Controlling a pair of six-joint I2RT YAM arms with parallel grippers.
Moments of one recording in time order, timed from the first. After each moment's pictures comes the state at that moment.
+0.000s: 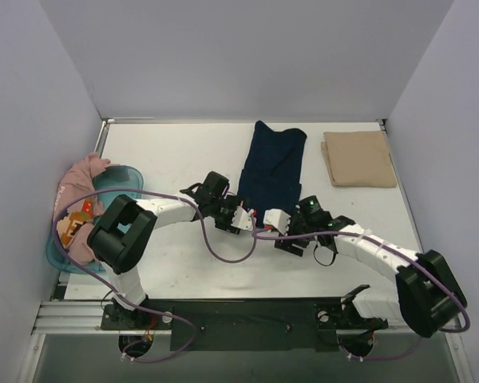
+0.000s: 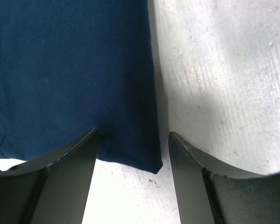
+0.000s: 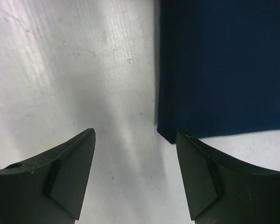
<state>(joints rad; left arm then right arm) -0.64 1.80 1.01 -0.15 0.51 1.24 0.52 1.20 0.56 -0.30 -0.28 -0.75</state>
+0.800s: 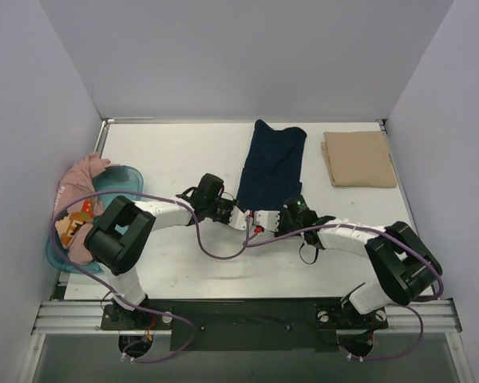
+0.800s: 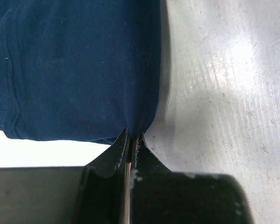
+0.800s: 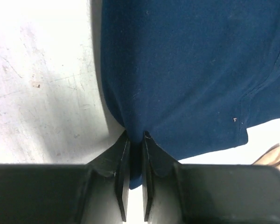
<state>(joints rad) -0.62 1.78 0.93 0.01 0.47 1.25 0.58 1.48 0.55 0.06 -0.01 -1.01</state>
